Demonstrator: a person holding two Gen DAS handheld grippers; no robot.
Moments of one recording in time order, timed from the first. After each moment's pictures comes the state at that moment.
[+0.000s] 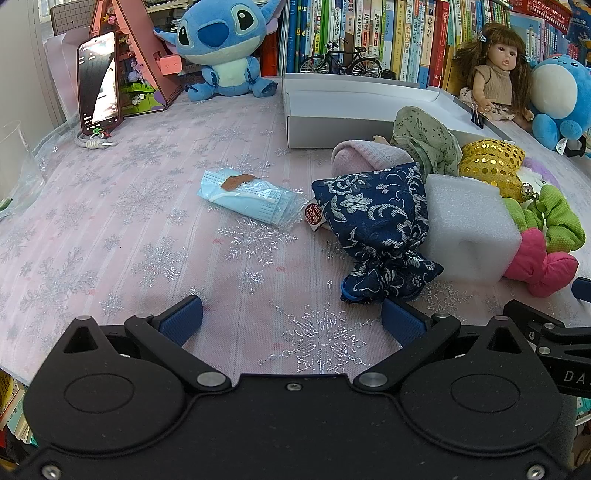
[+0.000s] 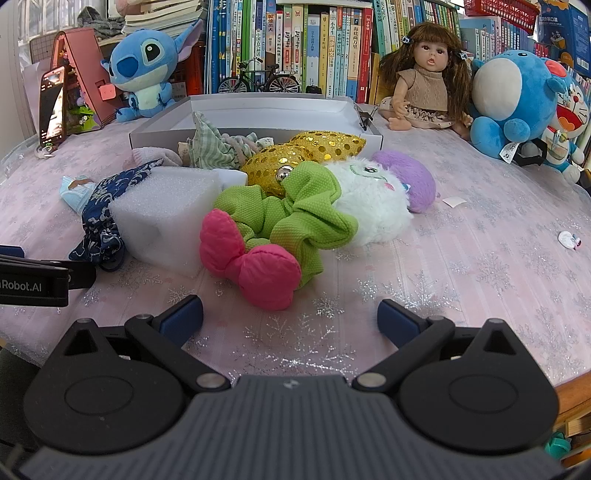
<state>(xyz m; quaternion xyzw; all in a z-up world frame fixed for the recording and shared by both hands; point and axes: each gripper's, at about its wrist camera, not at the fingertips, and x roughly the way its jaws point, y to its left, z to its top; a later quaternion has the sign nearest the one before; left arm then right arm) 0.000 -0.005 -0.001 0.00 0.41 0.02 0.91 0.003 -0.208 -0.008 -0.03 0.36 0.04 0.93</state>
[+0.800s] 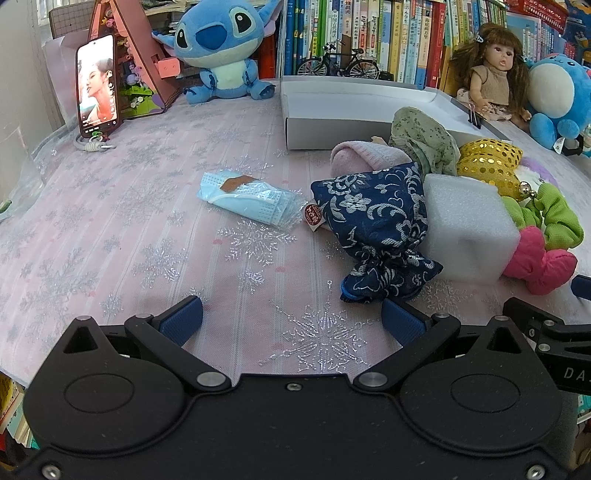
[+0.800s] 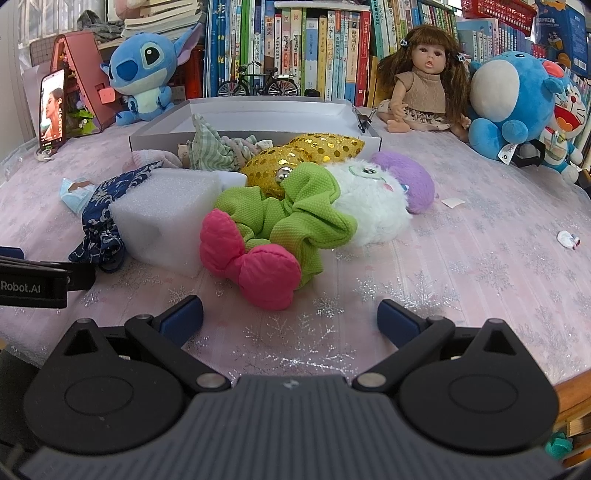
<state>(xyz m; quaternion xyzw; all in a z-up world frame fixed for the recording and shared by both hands) -0.001 -0.002 0.001 0.00 0.40 0.01 0.92 -0.001 -0.209 -0.008 -0.03 0.36 0.04 0.93</state>
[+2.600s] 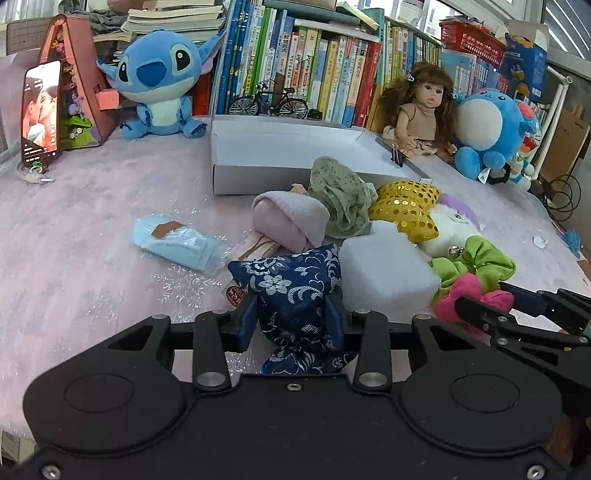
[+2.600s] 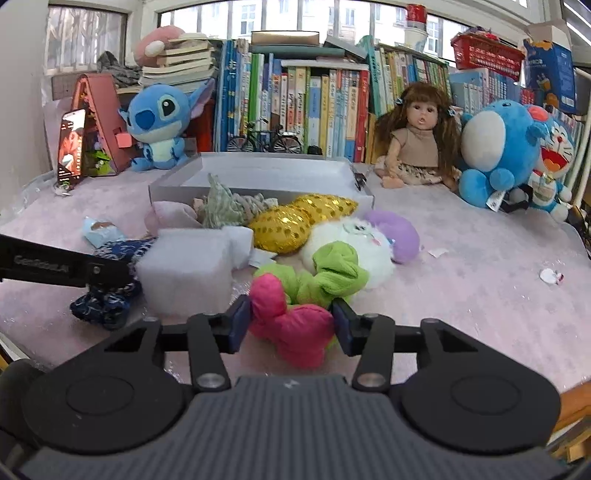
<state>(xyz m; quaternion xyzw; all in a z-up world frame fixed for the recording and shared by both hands) -0.012 -0.006 0.025 -0.04 0.35 -0.11 0.93 -0.029 -0.212 0.012 -0.03 0.27 0.05 0.96</state>
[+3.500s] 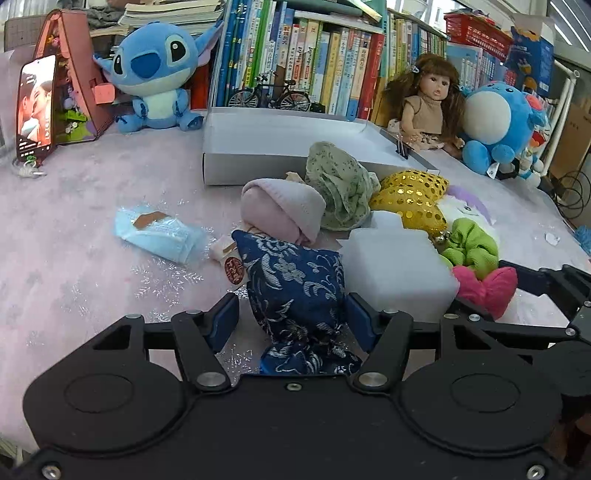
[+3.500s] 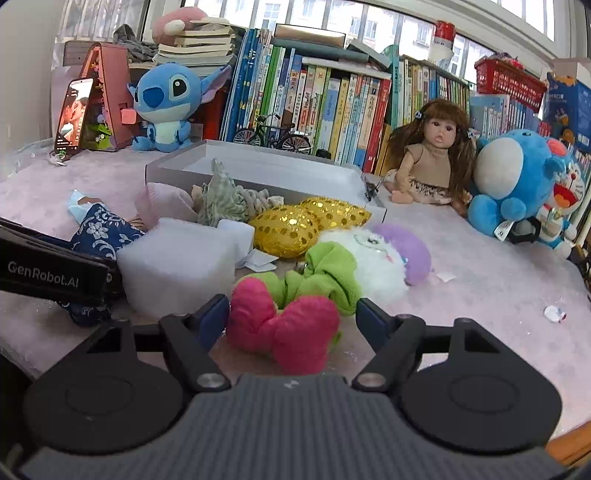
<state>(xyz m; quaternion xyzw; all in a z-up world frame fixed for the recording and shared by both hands) 0.001 -0.021 0.005 -0.04 0.35 -0.10 0.93 -0.007 -0.198 -0.002 -0.10 0.26 0.05 0.96</state>
